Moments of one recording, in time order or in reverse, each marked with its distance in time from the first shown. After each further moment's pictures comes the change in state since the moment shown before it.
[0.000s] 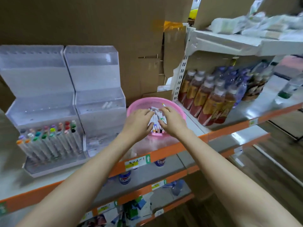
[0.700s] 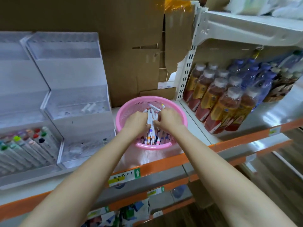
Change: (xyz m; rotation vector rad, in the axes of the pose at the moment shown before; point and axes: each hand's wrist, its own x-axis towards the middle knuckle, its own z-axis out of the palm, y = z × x) left_hand 0.071 -0.005 0.056 -0.057 -0.305 -0.334; right_hand 0.070 0.034 0.024 -0.156 -0.198 0.047
